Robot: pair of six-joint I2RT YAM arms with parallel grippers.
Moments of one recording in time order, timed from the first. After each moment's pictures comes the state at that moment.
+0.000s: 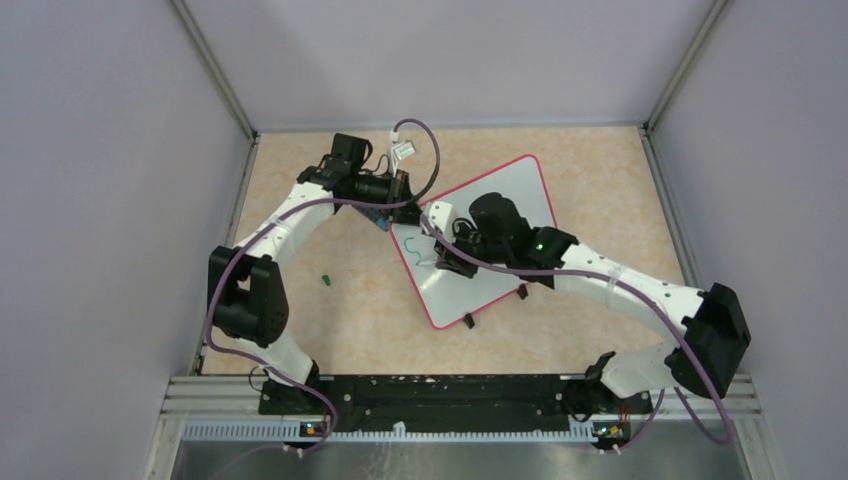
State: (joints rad) left arm -0.31 1.66 1.37 -0.55 1.08 -0.01; right arm 0.89 1.35 1.09 -0.35 -0.26 -0.29
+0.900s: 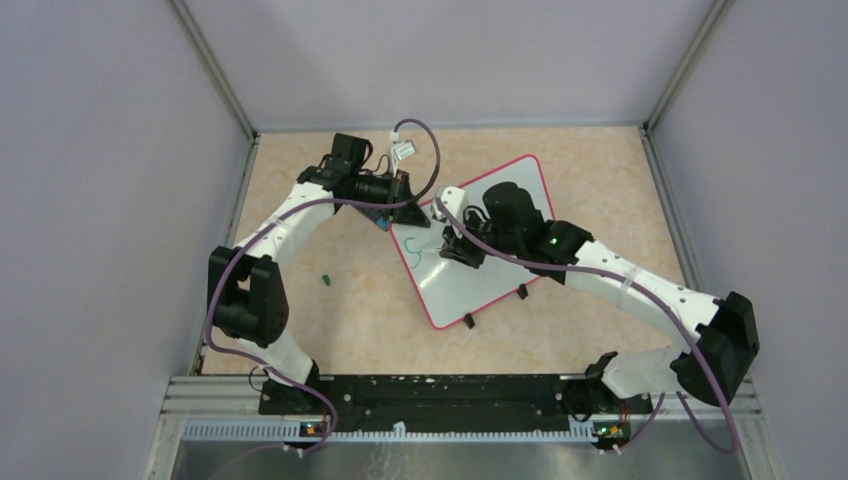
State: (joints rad) left arm -0.31 1.66 1.37 -0.55 1.08 -0.02; right arm 0.84 1.31 1.13 -0.36 -0.29 -0.26
